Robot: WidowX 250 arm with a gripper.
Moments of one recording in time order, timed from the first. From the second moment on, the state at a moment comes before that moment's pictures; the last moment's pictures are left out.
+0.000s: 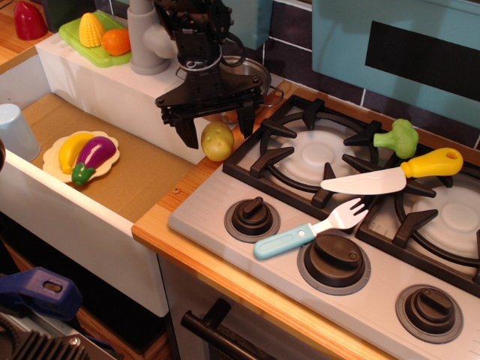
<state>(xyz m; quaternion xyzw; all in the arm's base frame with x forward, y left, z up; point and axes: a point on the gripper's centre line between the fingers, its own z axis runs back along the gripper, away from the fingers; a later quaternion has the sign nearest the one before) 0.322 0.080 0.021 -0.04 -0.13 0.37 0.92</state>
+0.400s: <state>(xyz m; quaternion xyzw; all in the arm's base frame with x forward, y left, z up) 0.311 0.078 0.008 -0.04 -0.13 0.38 0.92</state>
